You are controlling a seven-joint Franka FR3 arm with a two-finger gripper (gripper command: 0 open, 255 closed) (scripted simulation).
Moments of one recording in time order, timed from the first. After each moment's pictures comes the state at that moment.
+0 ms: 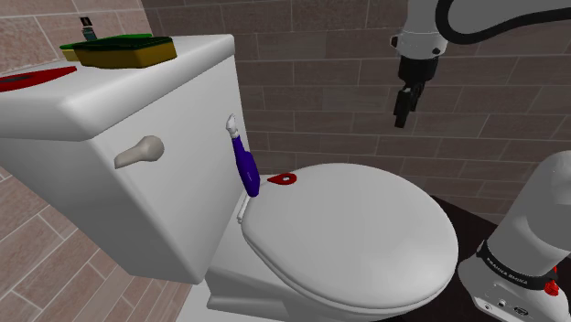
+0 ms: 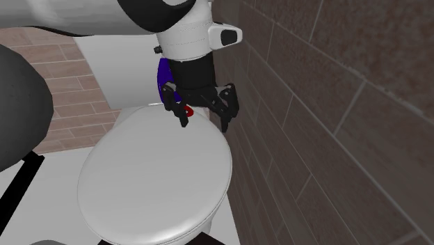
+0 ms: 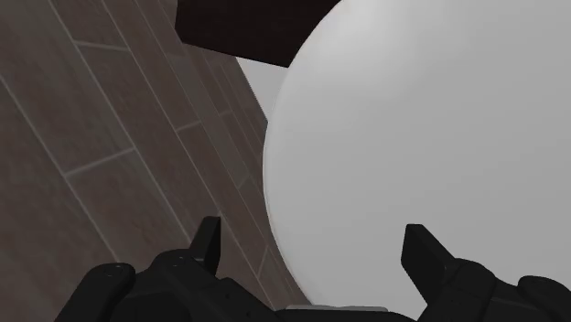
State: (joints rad) arm 0.02 -0.74 0.04 -2.44 -0.09 1.71 -0.09
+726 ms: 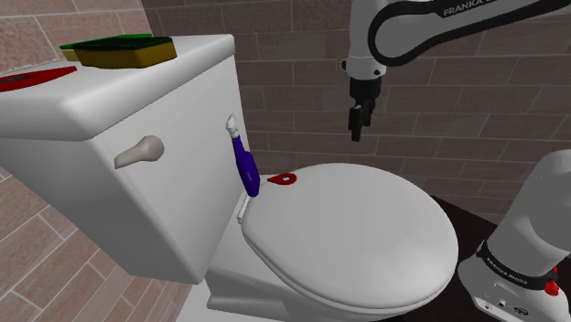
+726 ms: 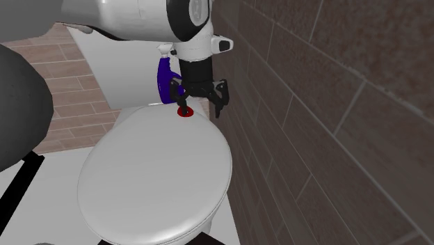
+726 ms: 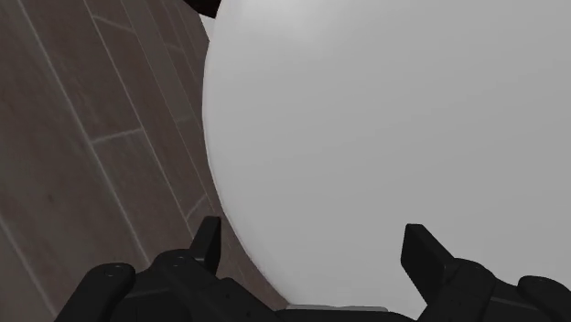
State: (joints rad) arm 0.07 -0.39 0.08 -2.30 -0.02 1.86 -0.10
